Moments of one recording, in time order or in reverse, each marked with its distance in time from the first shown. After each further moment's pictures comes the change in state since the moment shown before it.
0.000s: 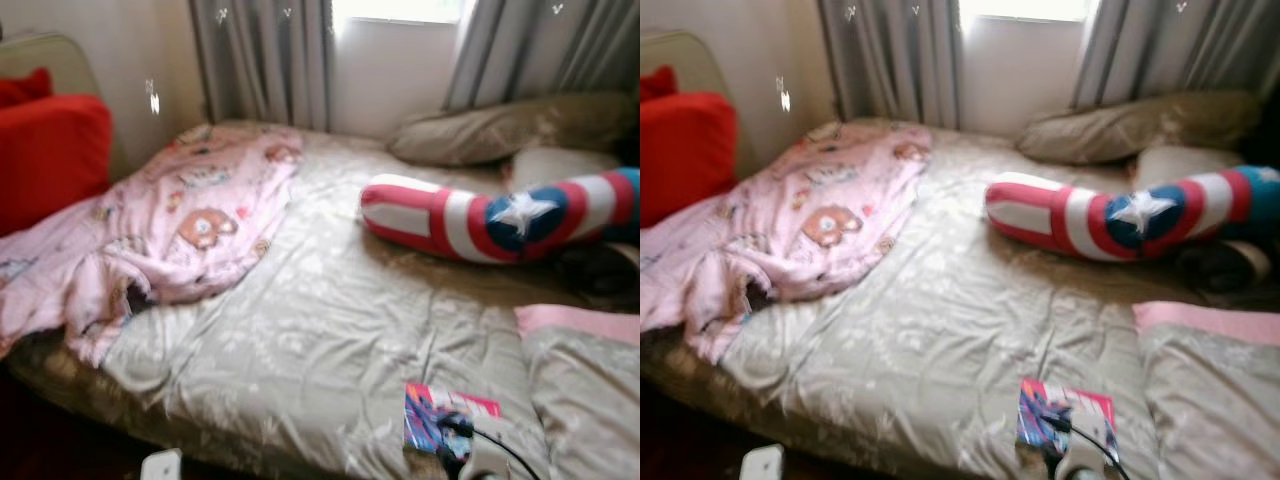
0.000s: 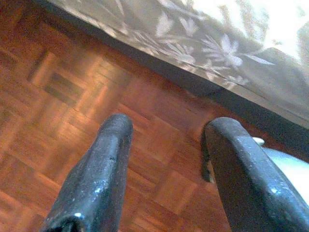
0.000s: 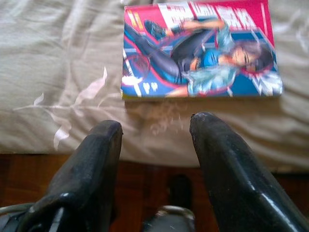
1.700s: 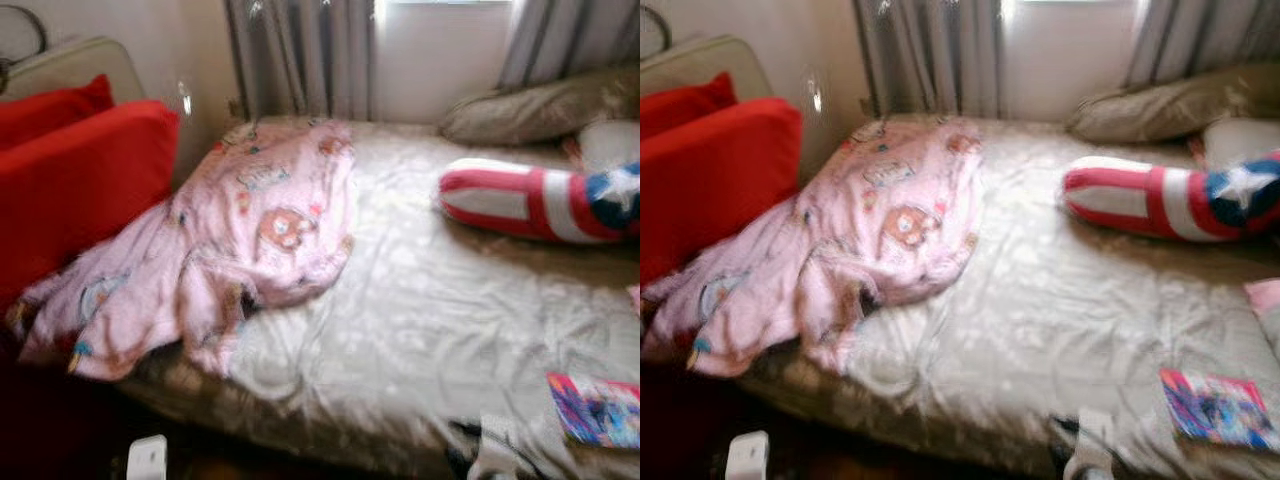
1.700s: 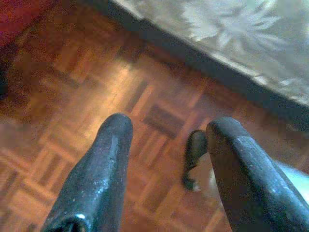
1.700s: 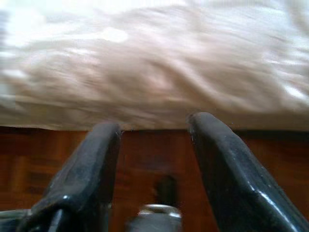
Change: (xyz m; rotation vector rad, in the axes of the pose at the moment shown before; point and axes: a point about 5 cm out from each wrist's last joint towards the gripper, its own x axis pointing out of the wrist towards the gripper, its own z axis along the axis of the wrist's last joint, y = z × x) left arm 0.000 0.012 0.011 -0.012 -0.035 0.010; right arm 0.002 0.008 0.009 -0.011 -0.021 0.030
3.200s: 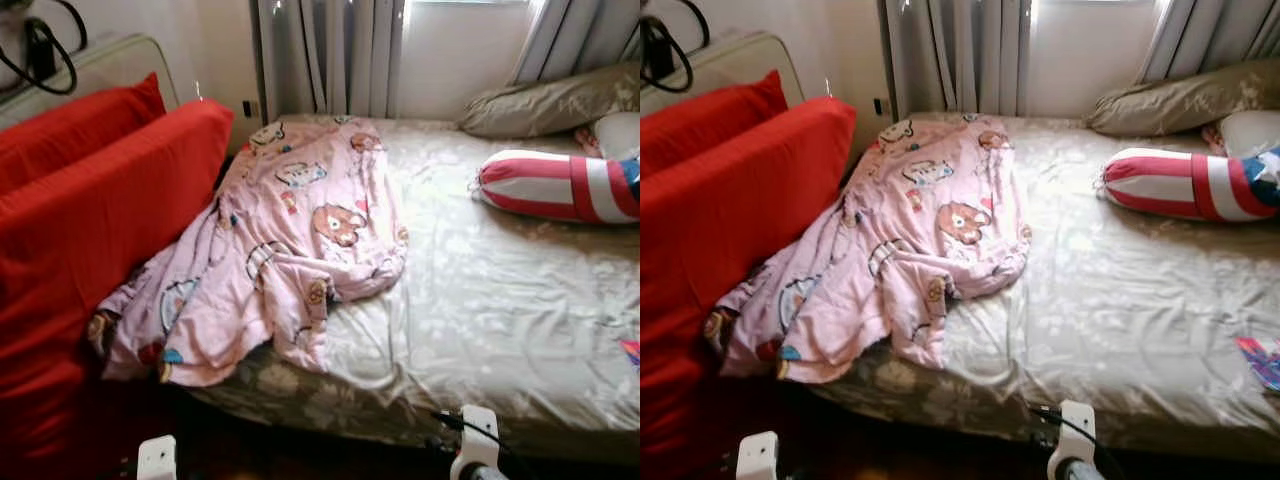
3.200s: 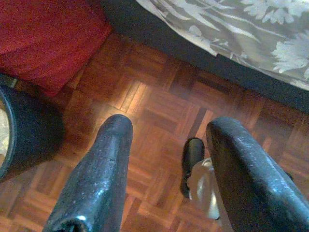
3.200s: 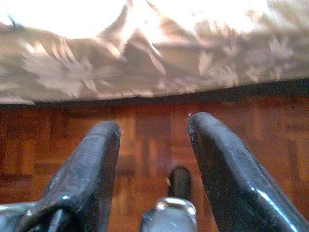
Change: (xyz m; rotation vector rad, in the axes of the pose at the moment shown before) left arm 0.007 -0.037 0.010 -0.024 -0.027 -0.046; right arm -0.004 -0.014 -0.007 -0.015 0.021 -0.024
